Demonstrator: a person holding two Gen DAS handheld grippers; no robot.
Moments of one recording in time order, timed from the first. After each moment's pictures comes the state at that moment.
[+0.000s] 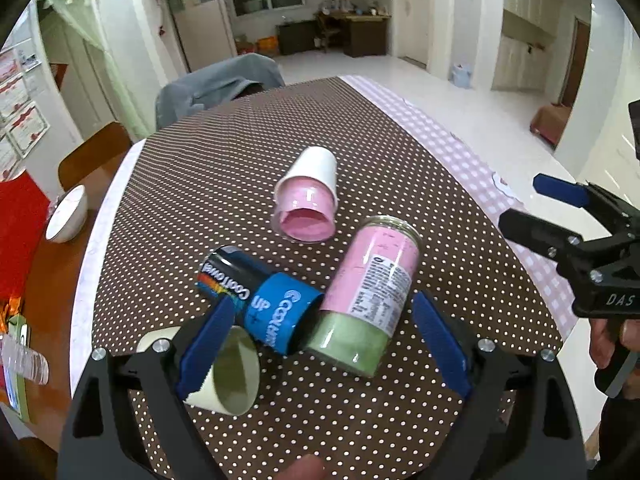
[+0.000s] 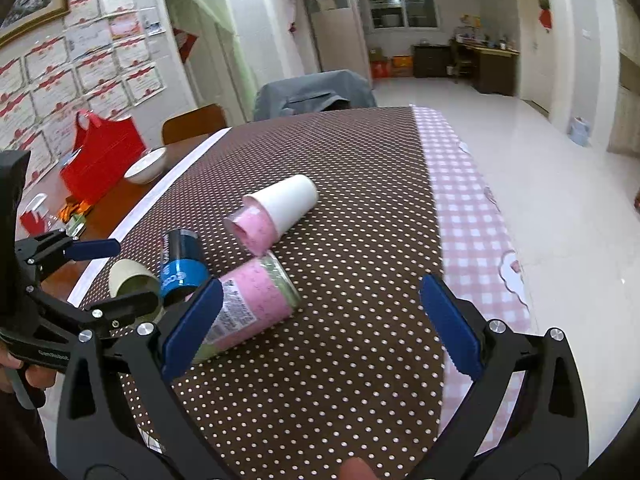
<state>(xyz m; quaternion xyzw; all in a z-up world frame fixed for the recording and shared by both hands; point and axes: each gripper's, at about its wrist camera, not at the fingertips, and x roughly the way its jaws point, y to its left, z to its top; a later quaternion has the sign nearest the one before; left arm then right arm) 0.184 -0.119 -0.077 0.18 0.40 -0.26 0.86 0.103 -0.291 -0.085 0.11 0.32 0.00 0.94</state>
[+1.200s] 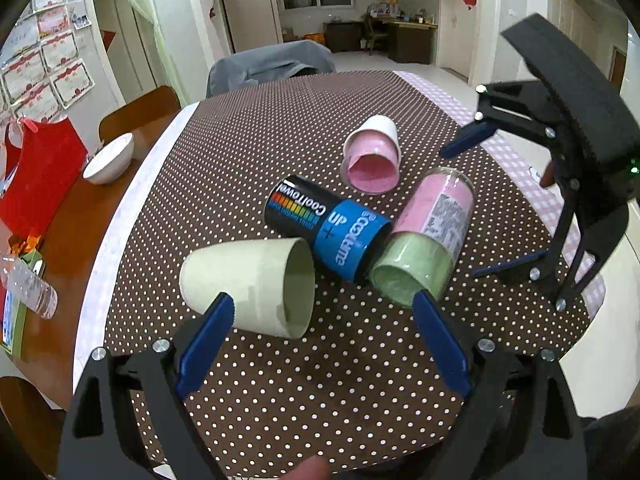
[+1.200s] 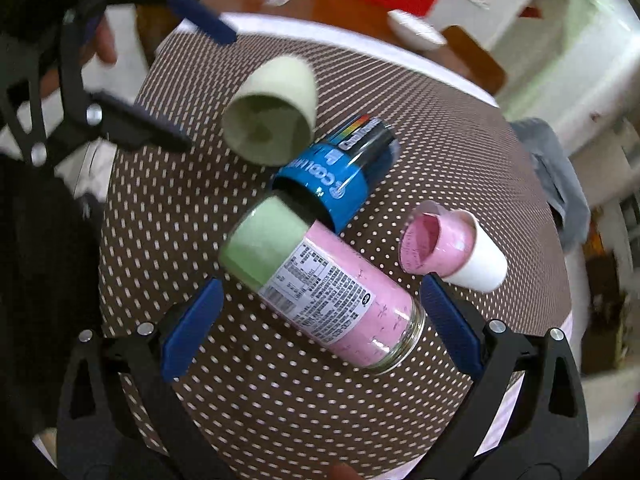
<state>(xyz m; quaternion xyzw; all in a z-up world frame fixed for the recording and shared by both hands) 0.158 -0.047 -0.105 0.15 0.41 -0.19 0.88 0.166 -0.168 -0.129 -0.41 0.38 0.38 0.73</state>
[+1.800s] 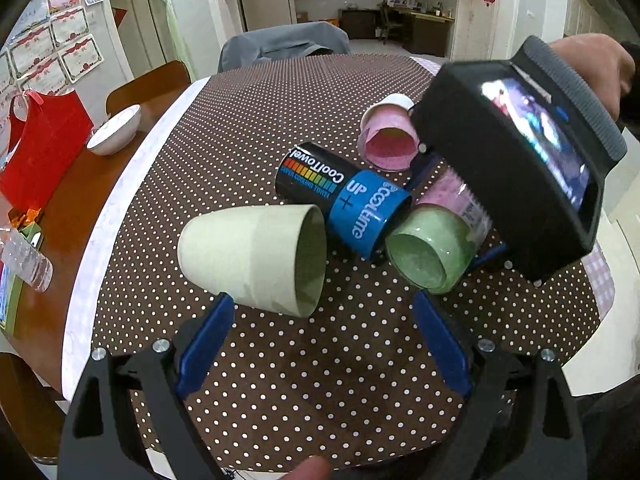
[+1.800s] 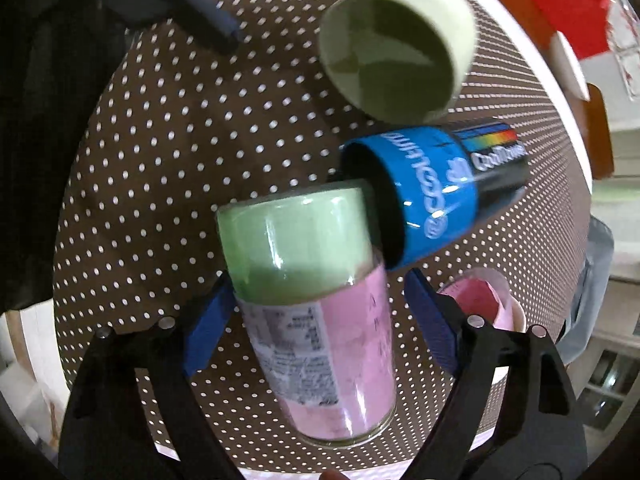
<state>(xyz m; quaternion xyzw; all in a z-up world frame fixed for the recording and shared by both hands) 0.164 -0.040 -0.128 0.13 0.44 -0.17 0.87 0.189 -0.119 -0.187 -0.60 0.40 0.45 0.53</state>
